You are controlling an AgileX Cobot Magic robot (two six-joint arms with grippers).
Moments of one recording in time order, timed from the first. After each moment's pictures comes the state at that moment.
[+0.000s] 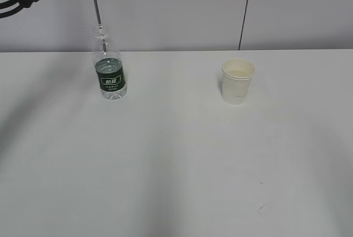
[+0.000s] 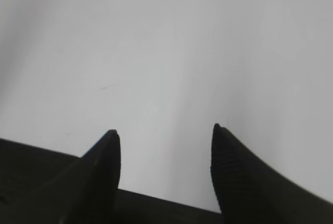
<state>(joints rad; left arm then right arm) -0.10 1.67 -1.28 1.79 -0.27 -1.81 0.08 0.29 -0.52 0.08 1.06 -0.12</state>
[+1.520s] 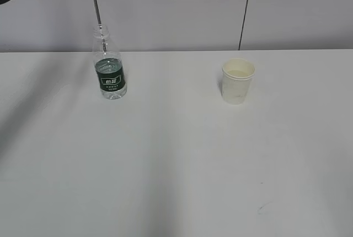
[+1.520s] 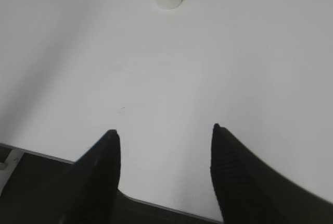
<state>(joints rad) -0.10 1.67 -1.28 1.77 -0.03 -1.86 0.08 -0.02 -0.49 0.12 1.14 -0.12</state>
